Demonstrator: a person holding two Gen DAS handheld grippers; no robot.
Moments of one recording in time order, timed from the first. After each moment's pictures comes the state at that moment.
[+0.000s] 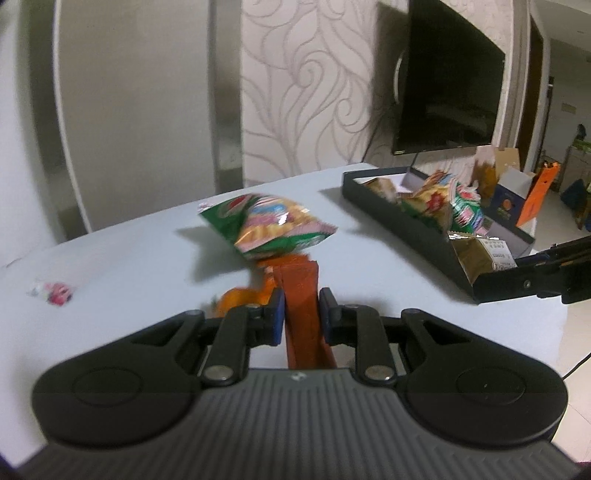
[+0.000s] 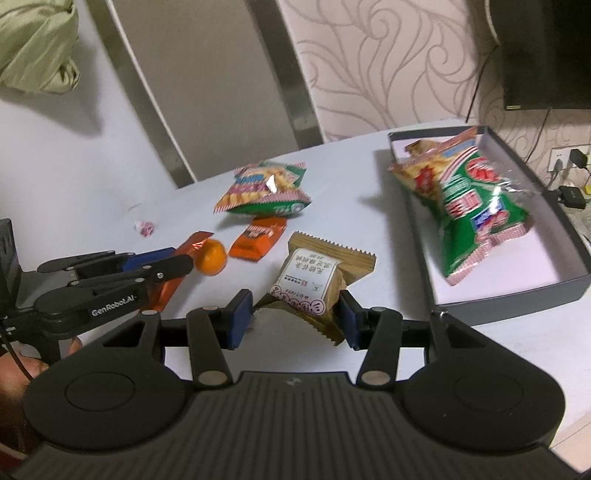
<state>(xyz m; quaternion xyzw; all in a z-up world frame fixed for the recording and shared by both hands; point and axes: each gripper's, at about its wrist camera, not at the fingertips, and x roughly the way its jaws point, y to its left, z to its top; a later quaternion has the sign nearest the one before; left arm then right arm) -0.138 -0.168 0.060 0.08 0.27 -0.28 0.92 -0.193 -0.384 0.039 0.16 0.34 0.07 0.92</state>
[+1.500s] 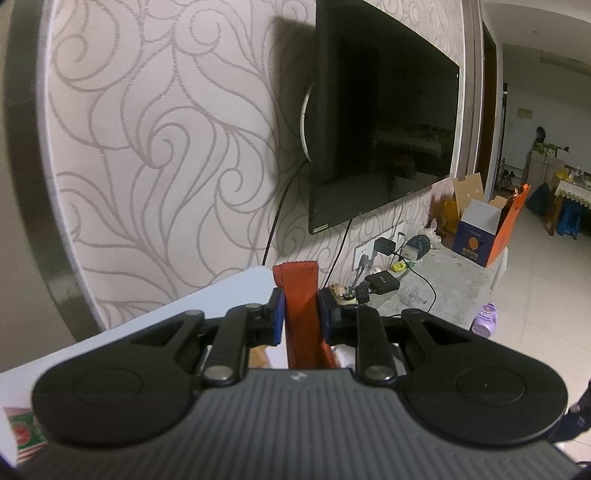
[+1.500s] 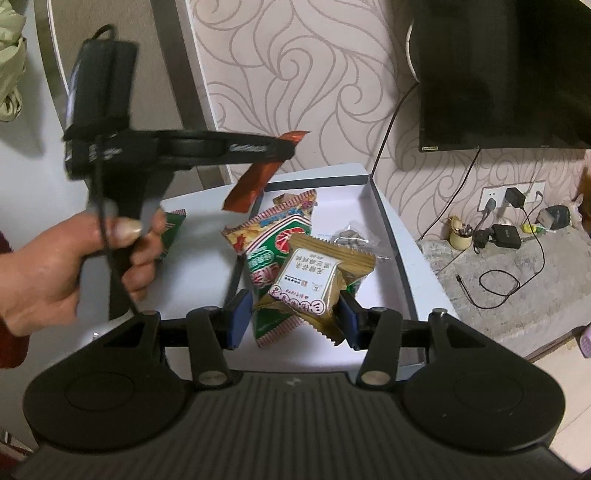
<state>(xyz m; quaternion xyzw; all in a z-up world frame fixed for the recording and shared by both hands) -0.037 -0.426 0.093 0.09 0.20 -0.36 0.91 -0.184 -0.526 0.048 0.11 0.32 -0.01 0.94</state>
